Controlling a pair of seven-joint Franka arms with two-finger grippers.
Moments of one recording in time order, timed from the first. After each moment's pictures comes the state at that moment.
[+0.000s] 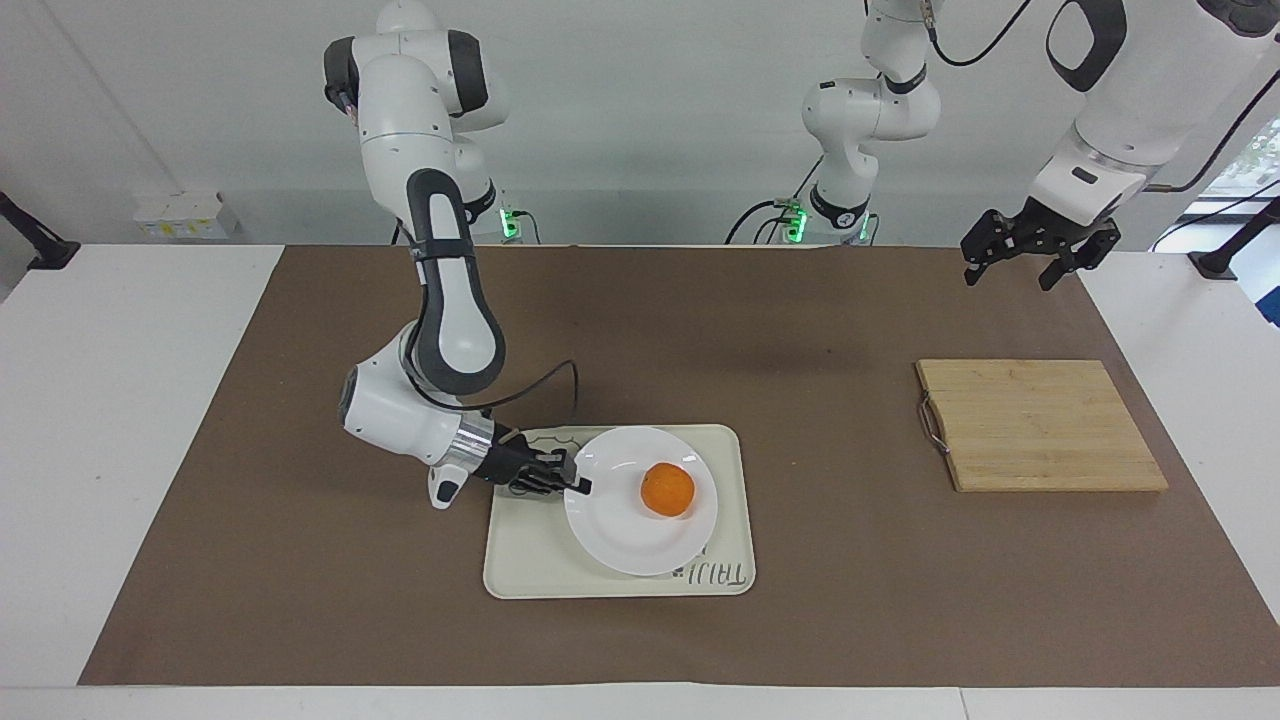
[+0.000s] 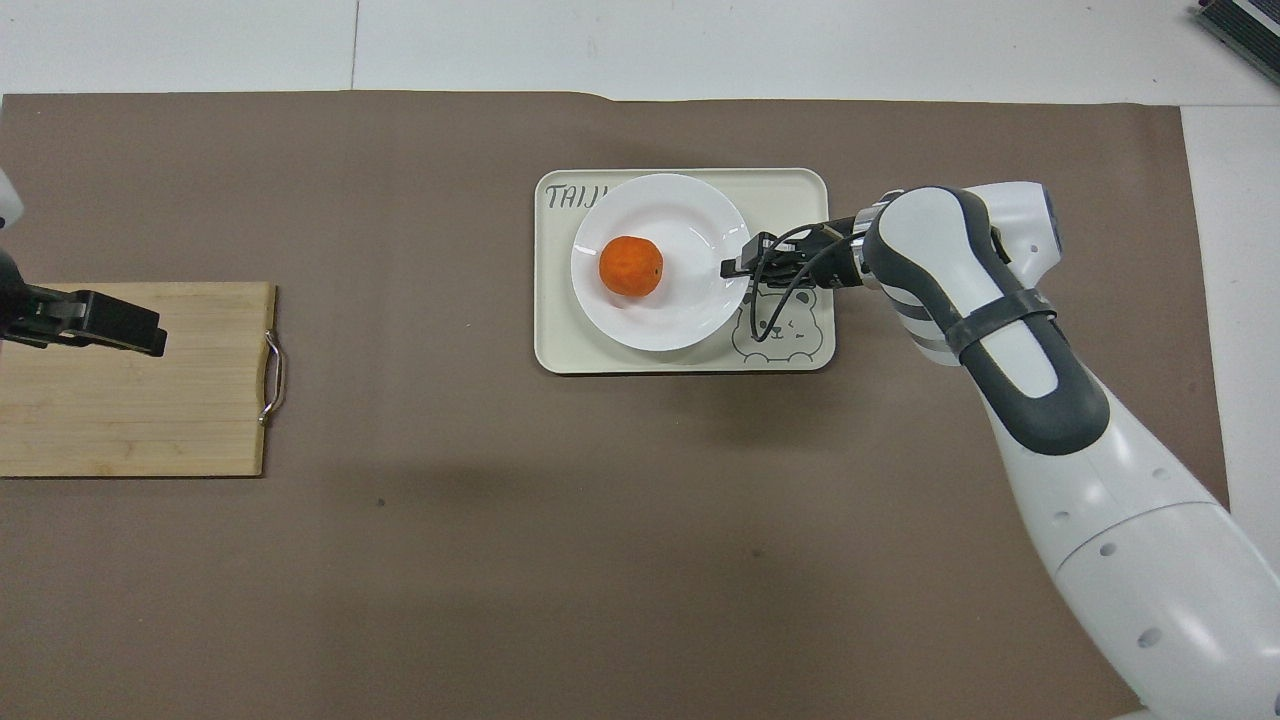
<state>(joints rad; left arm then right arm) -0.10 0.00 0.04 -1.58 -0.02 1.55 0.09 0.20 0.64 -0.05 -1.59 1.09 2.14 -0.37</state>
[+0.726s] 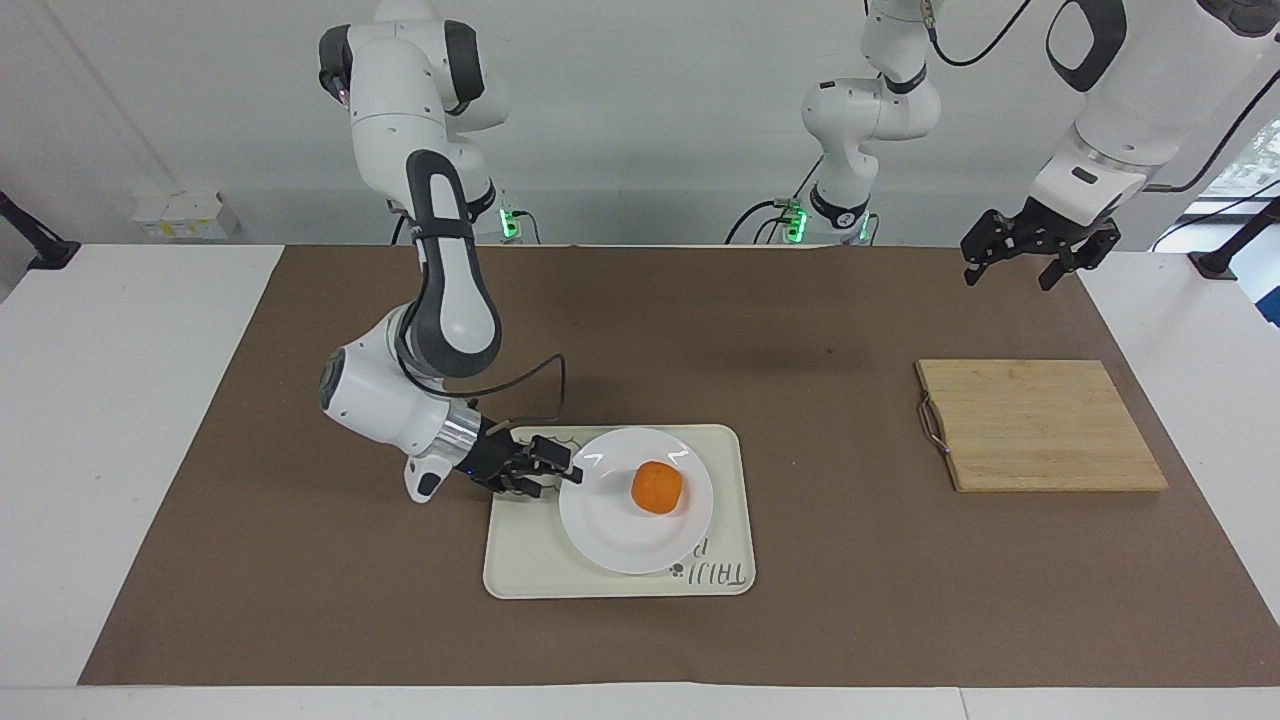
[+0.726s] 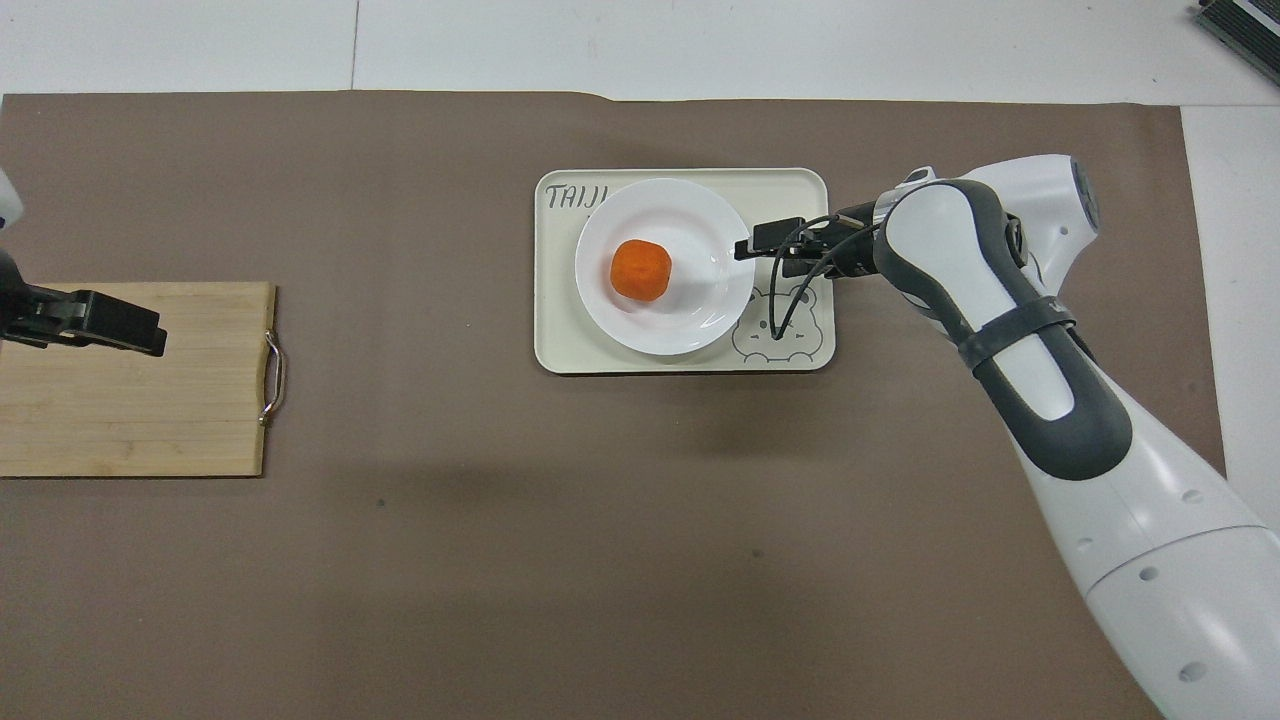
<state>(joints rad) -0.10 0.00 0.04 -1.58 -0.02 1.55 0.09 0.20 0.57 -0.07 -1.57 0.84 2.14 -0.27</state>
